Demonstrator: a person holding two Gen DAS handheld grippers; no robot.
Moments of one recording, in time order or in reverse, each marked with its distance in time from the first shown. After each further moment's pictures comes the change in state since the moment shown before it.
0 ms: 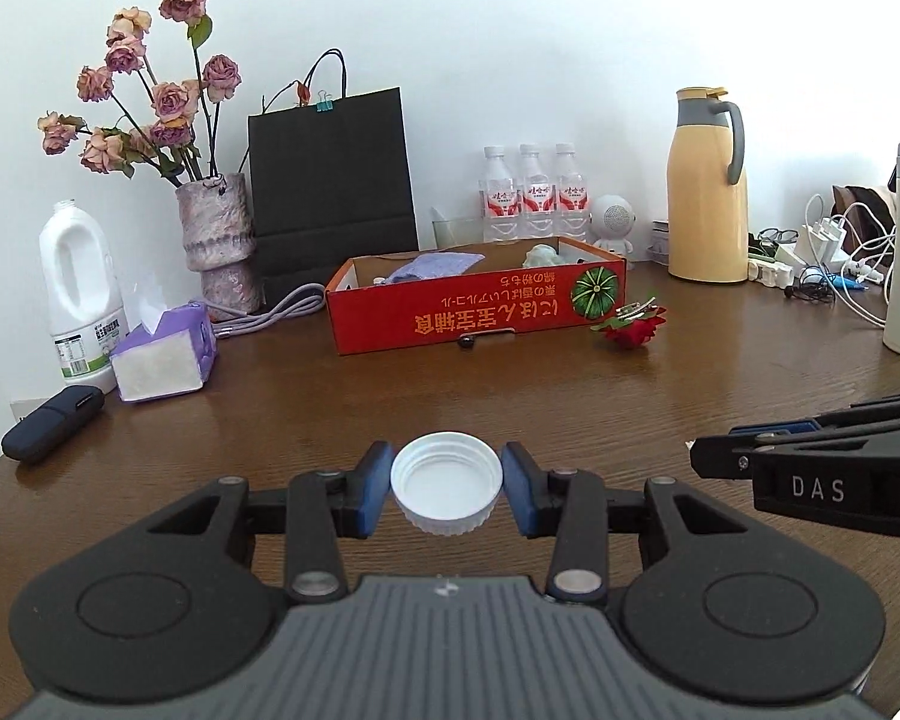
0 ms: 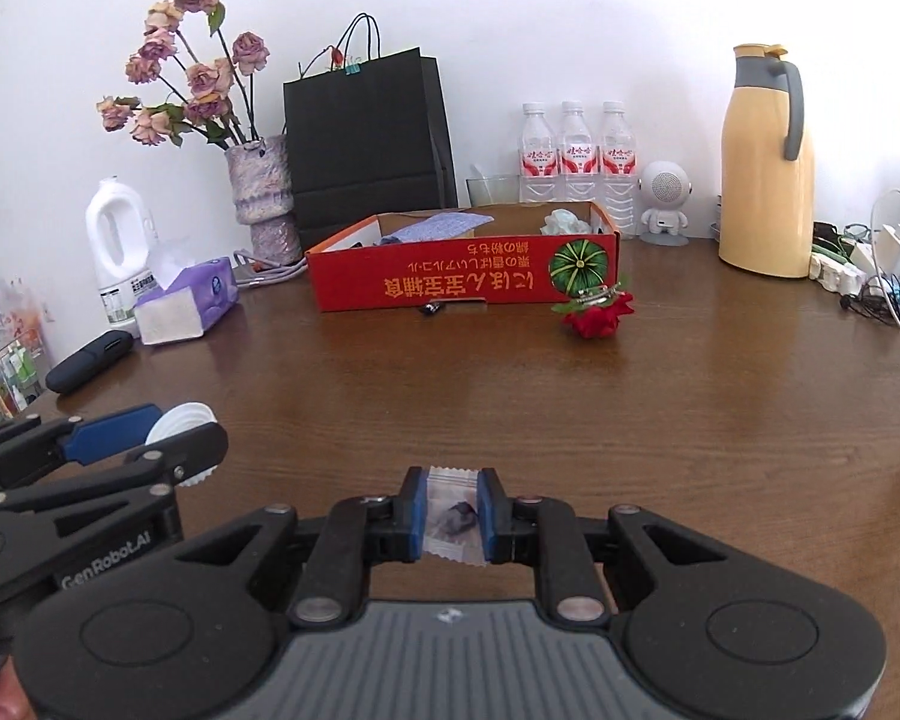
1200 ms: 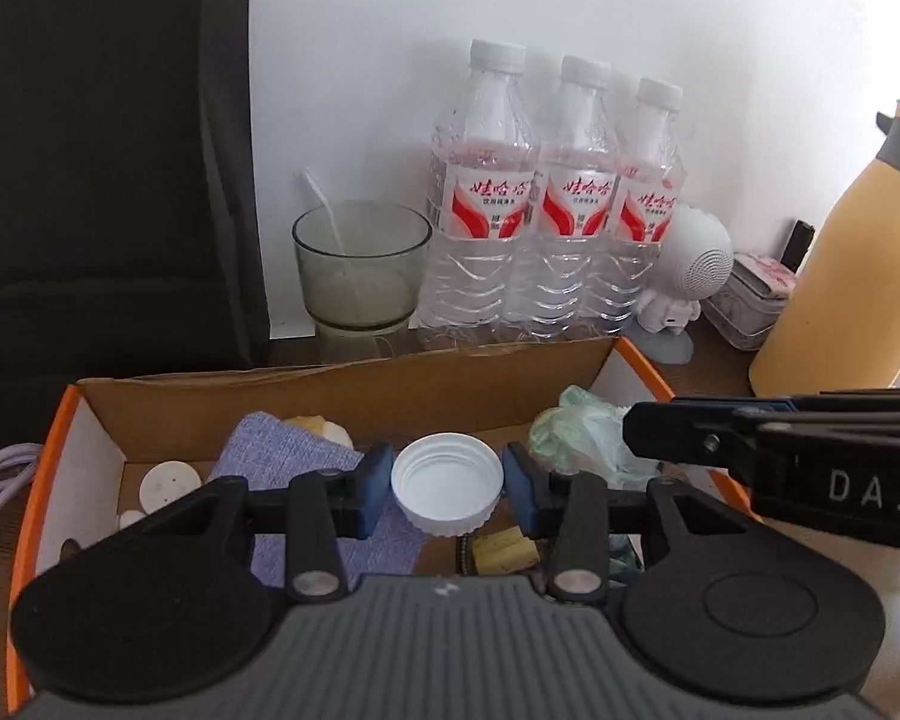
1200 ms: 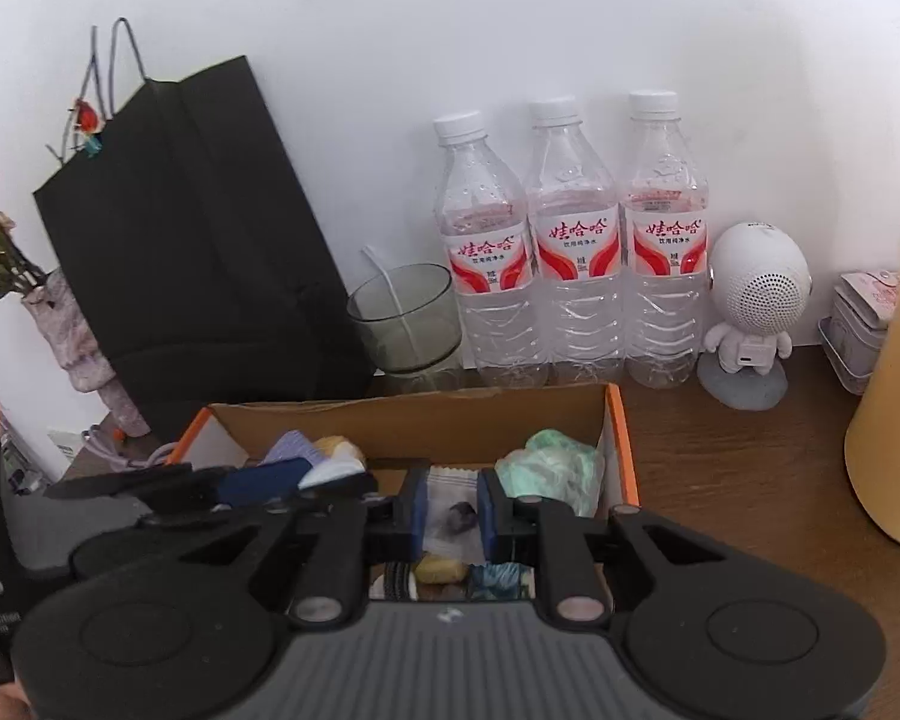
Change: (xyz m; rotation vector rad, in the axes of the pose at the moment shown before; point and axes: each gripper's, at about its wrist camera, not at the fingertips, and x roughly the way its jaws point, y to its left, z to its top) left arm 0.463 -0.005 0.227 -0.086 0.345 -0.252; right arm 0.344 -0.127 0.314 0.120 0.201 0.032
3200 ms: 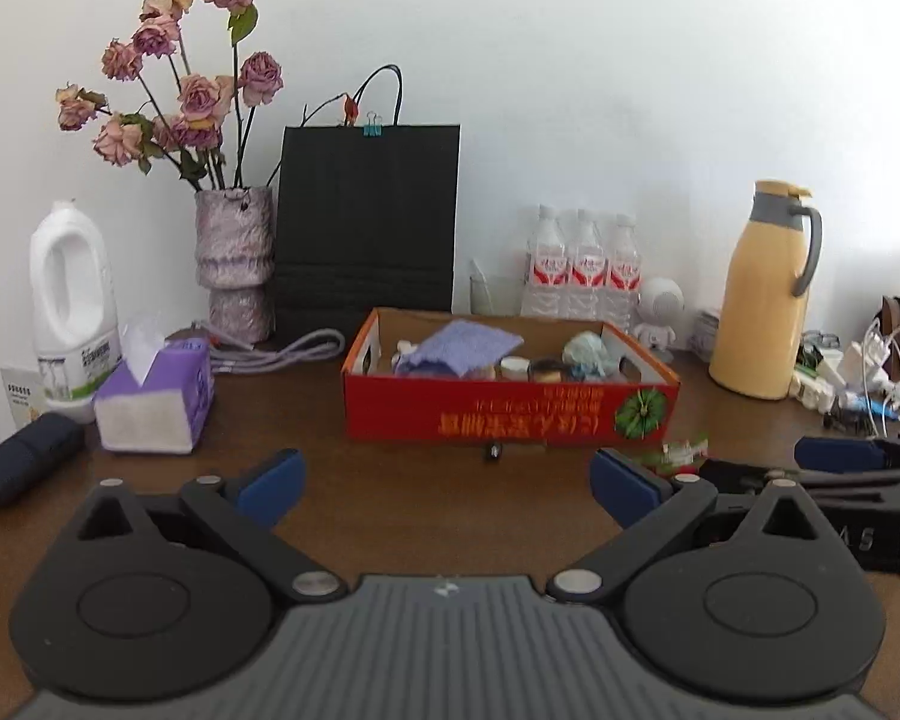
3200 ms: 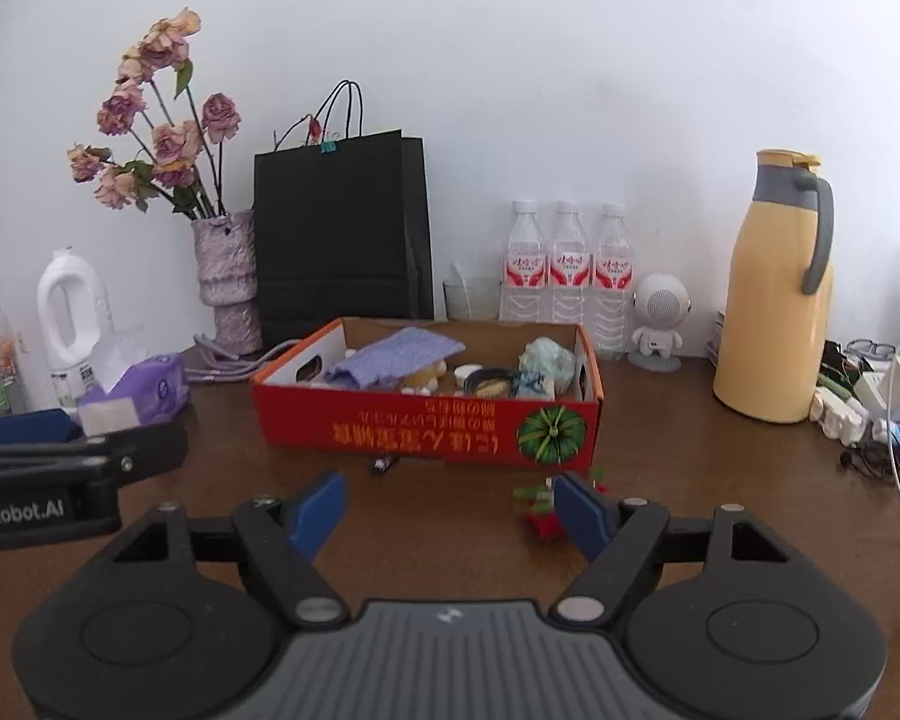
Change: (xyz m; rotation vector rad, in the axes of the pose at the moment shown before) left arm -0.334 -0.039 -0.291 -0.073 -0.356 0.244; right arm -0.245 0.081 -0.290 -0.188 -0.295 -0.081
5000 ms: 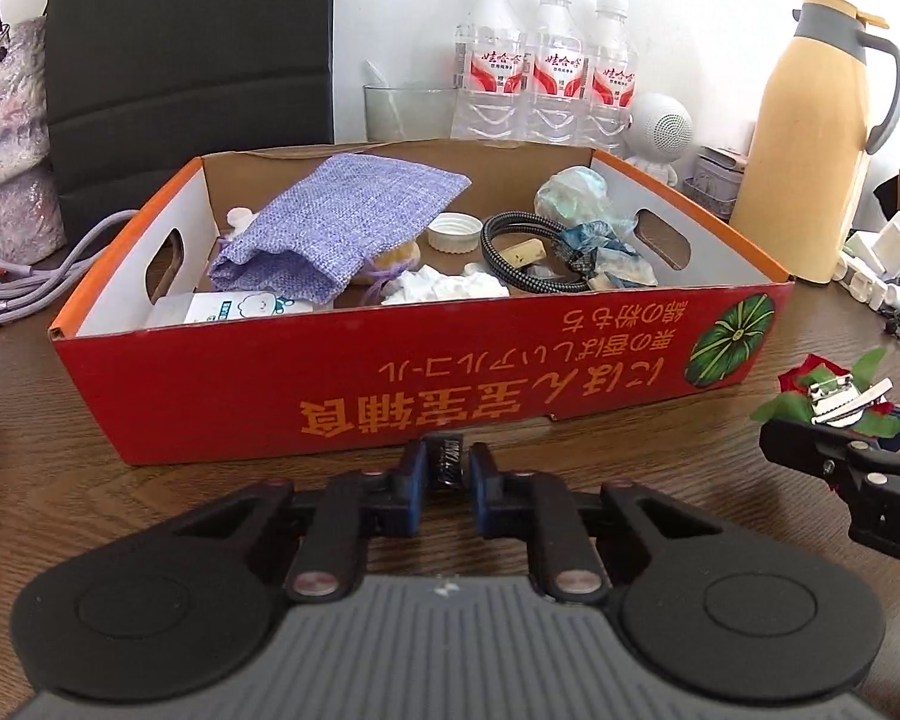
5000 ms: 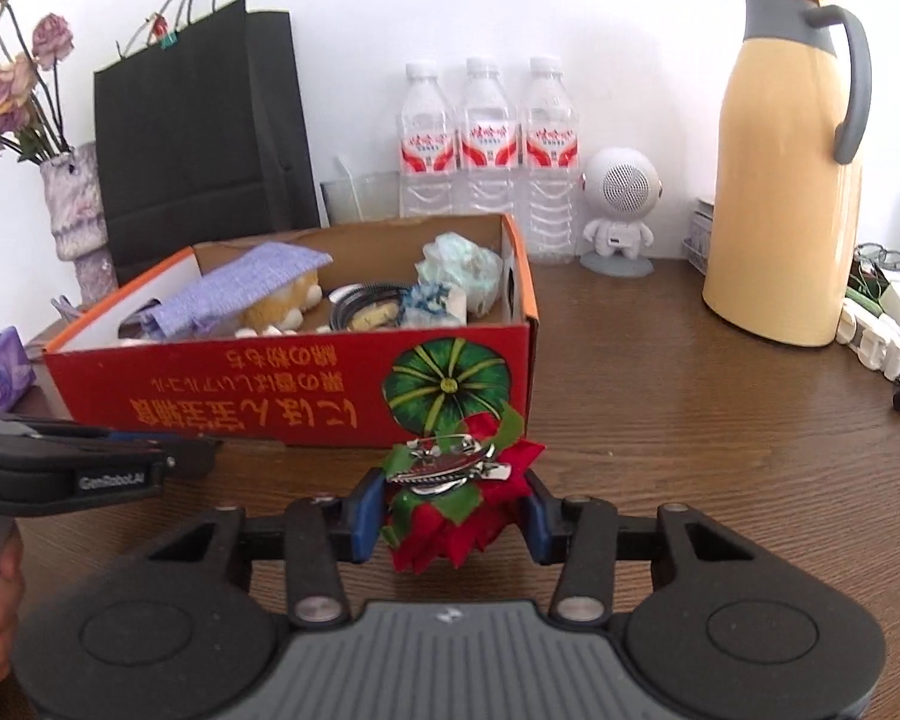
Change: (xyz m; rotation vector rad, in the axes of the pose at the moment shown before) left arm 0.268 -0.022 0.030 0.088 0.325 -0.207; right arm 0.174 -0.064 0.011 0.078 0.125 -0.088
